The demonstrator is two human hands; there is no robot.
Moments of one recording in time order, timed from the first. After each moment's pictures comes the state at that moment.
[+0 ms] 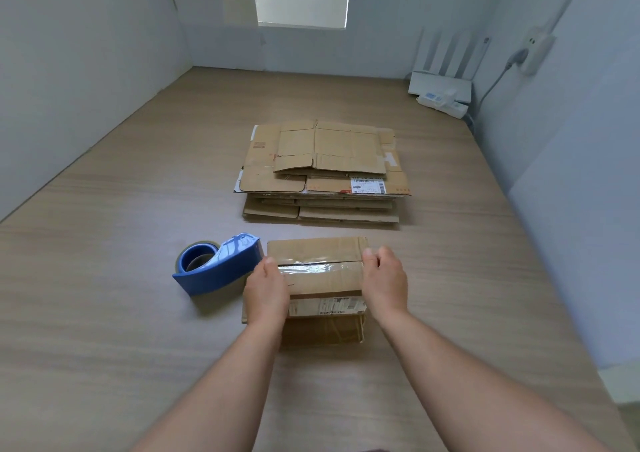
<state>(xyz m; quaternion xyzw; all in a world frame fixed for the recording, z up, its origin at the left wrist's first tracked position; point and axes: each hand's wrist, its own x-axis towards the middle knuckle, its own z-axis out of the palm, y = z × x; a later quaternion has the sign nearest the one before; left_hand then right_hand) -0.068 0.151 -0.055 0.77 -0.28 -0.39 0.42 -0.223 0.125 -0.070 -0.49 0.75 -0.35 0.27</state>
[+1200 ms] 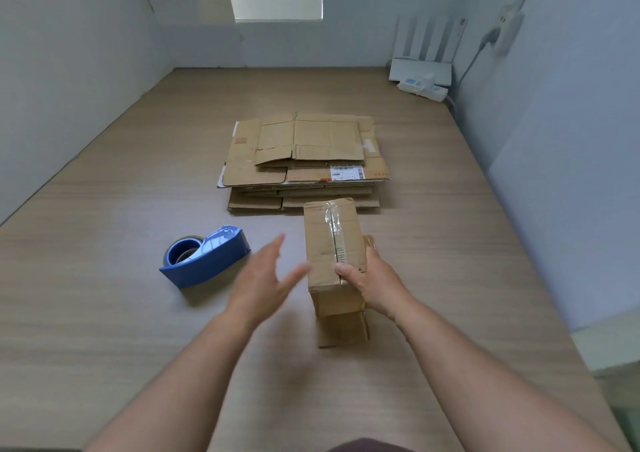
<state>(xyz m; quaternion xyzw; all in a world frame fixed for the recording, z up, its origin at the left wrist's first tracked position) -0.065 0.167 -0.044 0.67 -0.66 -0.28 0.20 -0.264 0.157 -0.057 -0.56 0.65 -0.25 0.45</state>
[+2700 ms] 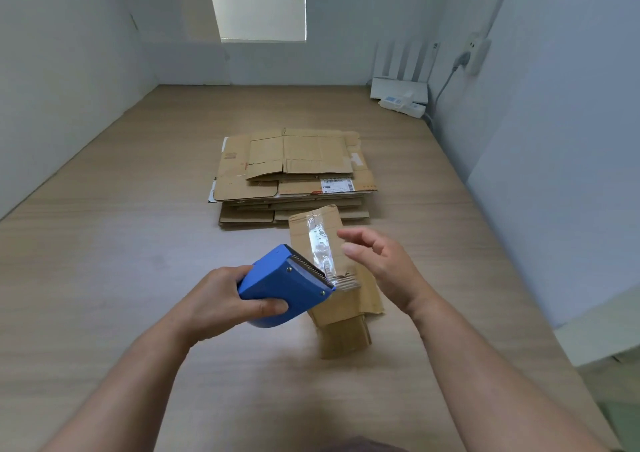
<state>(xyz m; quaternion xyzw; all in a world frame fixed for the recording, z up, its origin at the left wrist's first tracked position) -0.016 0.186 0.020 0.57 -0.65 -0.47 0.18 -0.267 0.172 0.012 -0.58 0.54 -0.39 0.47</state>
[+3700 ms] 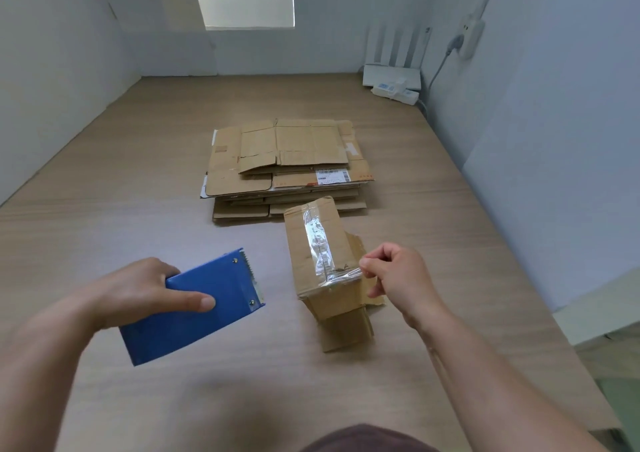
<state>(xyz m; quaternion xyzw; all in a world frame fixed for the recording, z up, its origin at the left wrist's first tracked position) 0.056 0.169 0.056 0.65 -0.64 -0.42 -0.02 -0.267 0.186 -0.005 -0.43 0.68 -0.39 0.44</state>
